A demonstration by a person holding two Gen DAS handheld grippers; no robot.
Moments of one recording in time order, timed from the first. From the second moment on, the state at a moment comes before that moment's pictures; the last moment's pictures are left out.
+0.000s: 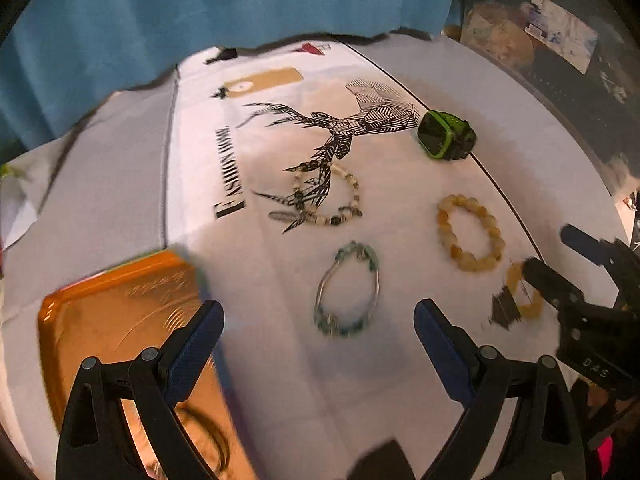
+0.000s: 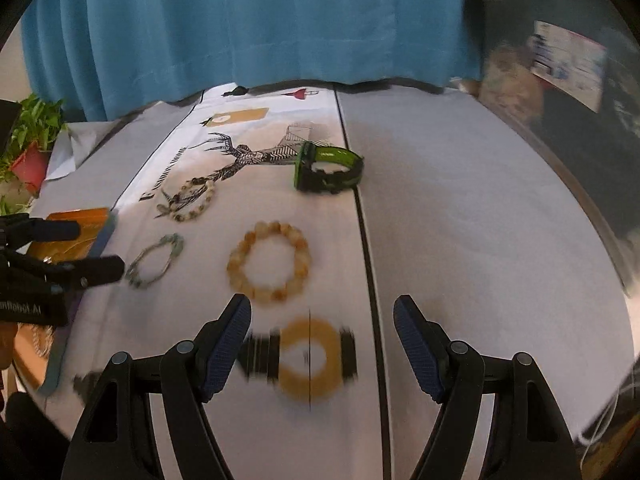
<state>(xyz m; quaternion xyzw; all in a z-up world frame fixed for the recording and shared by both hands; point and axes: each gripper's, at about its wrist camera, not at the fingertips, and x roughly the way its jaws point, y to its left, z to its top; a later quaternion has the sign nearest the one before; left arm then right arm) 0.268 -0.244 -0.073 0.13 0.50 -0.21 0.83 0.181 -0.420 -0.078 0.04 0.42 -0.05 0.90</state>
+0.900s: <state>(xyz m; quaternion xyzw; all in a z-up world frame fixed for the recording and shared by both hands) 0.224 -0.240 -0.037 0.11 0.48 -0.29 0.82 0.183 -0.394 -0.052 -0.03 0.39 -0.04 0.92</state>
